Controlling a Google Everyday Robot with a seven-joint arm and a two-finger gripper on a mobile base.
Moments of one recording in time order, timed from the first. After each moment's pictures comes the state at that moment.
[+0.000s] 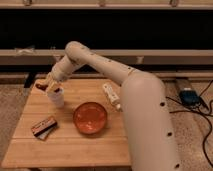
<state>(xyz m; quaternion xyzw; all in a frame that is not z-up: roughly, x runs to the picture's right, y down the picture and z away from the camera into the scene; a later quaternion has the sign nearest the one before) -0.300 -0.008 0.745 -0.32 -0.47 -0.07 0.82</state>
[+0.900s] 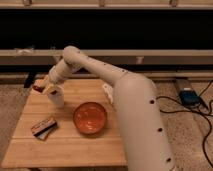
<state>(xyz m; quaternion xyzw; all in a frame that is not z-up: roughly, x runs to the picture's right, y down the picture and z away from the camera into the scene) -0.323 0.003 0.768 -0.33 -0.47 -0.05 0.82</state>
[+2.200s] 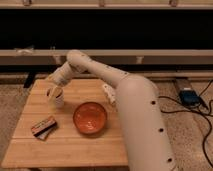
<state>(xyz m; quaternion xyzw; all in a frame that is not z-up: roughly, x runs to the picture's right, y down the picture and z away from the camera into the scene) -0.311 0.004 0.784 -0.33 -0.47 -0.01 0.82</state>
